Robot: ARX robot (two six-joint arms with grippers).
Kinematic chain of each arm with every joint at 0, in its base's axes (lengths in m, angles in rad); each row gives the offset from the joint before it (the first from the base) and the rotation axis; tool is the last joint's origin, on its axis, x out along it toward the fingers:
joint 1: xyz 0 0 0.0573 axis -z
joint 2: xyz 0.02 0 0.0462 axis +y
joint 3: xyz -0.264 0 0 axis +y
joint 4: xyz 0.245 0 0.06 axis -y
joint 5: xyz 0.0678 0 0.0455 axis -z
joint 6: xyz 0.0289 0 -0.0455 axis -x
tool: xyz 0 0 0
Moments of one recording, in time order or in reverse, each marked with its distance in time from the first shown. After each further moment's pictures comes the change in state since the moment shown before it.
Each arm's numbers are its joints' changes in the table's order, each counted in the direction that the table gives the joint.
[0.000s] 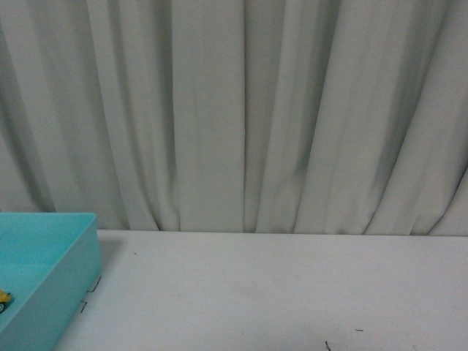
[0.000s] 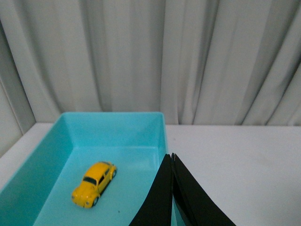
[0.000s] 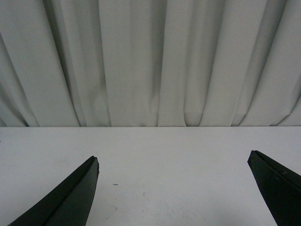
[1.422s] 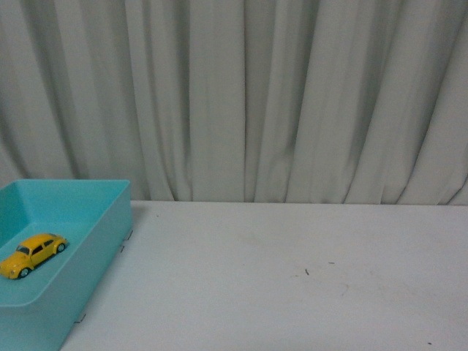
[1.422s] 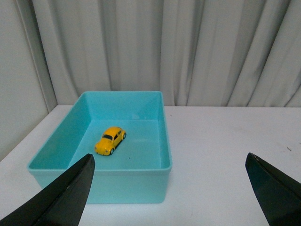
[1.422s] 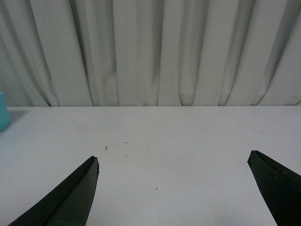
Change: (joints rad) left arm 0.000 0.000 0.000 0.004 0.000 0.001; right arm 0.000 0.000 0.000 0.003 0.000 0.000
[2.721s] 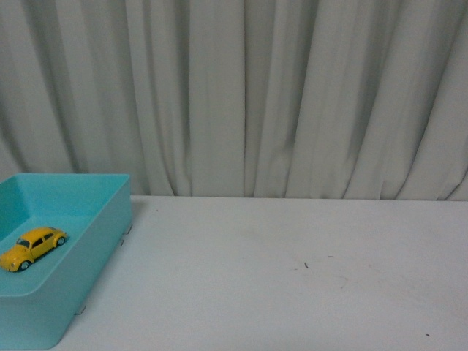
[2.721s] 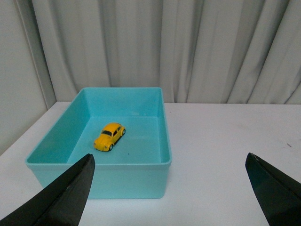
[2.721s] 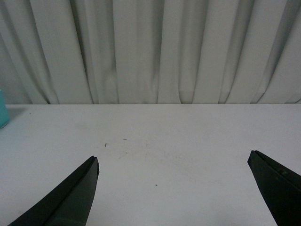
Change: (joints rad) left arm 0.000 0.000 0.000 -0.003 0.000 0.000; right arm 0.000 0.000 0.000 -0.004 0.000 0.000
